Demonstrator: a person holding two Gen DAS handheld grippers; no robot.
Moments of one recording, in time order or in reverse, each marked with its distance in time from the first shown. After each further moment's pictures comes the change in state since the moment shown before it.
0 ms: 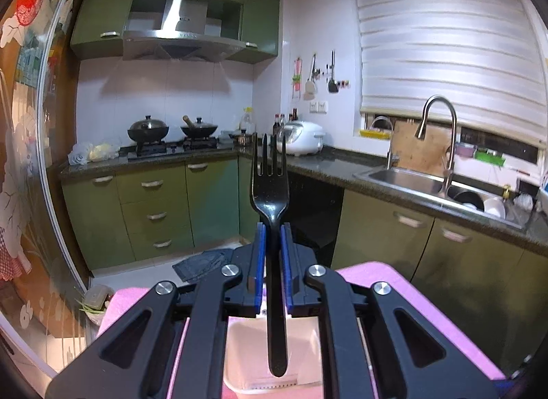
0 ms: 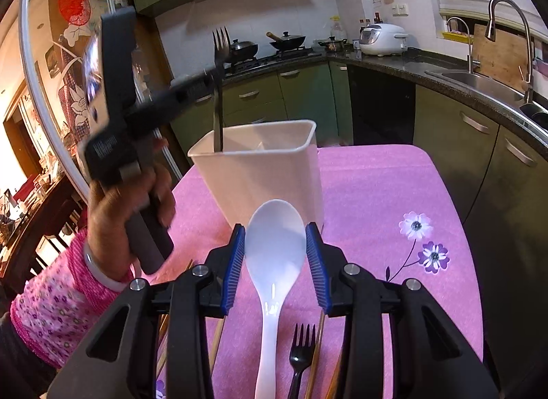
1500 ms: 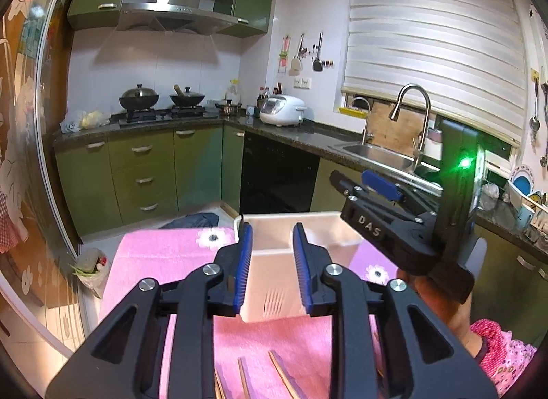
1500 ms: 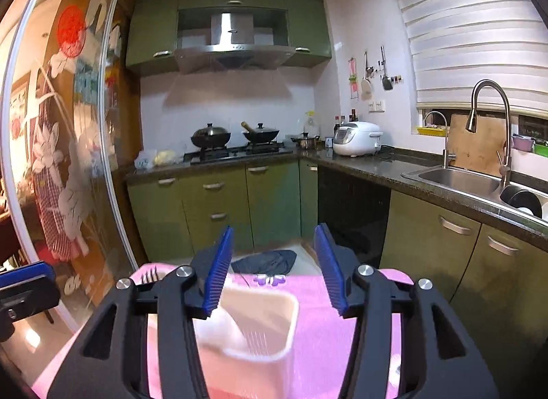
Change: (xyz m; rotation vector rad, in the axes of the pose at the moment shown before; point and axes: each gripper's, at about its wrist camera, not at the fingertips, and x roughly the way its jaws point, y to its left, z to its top) left arm -0.109 0.021 -0.028 -0.048 0.129 -0.101; right arm 0.068 0.014 0.074 -0.105 -0.421 -0.190
